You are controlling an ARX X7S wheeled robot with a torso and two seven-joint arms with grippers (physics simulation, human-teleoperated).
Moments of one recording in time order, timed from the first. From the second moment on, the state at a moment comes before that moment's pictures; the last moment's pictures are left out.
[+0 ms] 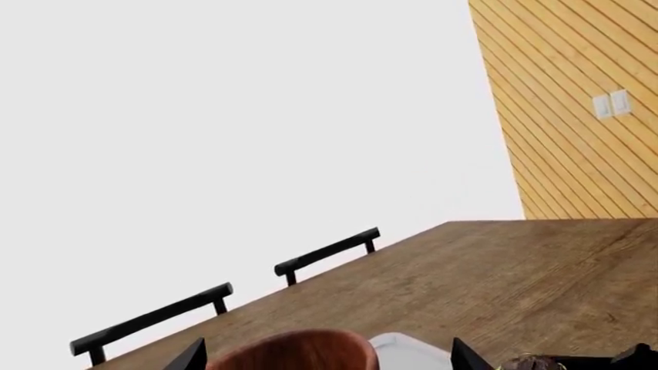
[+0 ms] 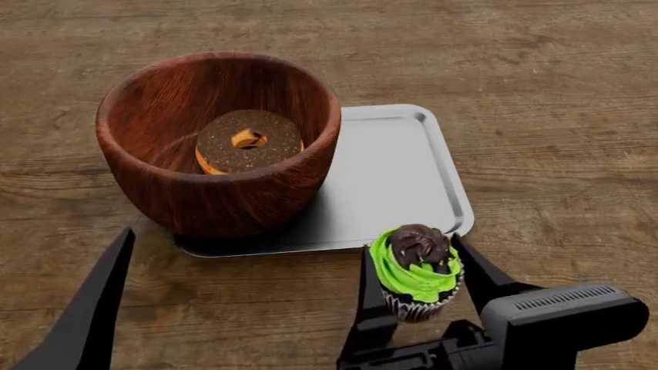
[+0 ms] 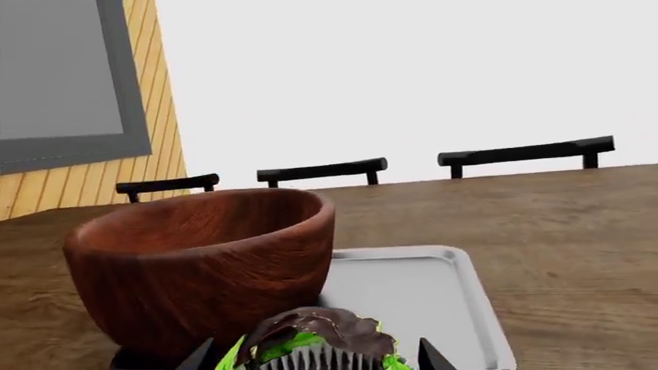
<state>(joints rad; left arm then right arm) -2.03 -1.06 2.19 1.04 -1.07 0.19 -1.17 0.20 0.44 -0.15 -0.48 0.66 0.35 0.11</state>
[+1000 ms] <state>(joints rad) -2.09 -1.01 2.34 1.00 -1.02 0.30 -1.19 0.79 0.36 -0.30 0.11 0.60 0.51 0.01</state>
